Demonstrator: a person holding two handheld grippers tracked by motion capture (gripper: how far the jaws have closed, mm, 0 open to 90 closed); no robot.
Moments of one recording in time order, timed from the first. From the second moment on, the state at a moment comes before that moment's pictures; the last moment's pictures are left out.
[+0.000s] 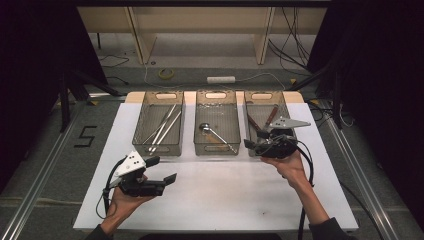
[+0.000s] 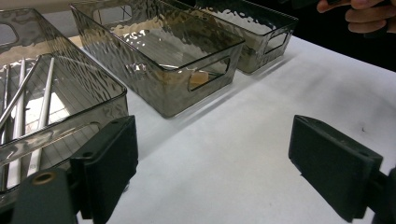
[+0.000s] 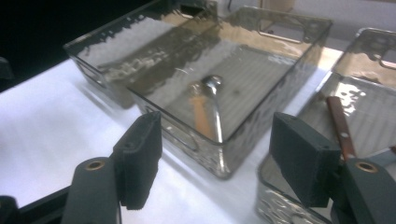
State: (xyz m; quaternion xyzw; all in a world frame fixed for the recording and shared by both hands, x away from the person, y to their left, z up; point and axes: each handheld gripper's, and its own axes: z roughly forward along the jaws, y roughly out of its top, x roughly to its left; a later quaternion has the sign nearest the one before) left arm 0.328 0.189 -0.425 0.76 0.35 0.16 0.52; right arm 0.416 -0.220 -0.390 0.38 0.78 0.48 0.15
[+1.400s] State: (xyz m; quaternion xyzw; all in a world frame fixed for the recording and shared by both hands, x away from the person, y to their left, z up) left arm 0.330 0.191 -0.425 0.75 0.36 0.14 0.53; right arm 0.342 -0.219 -0.425 0.33 0.76 0.54 0.11
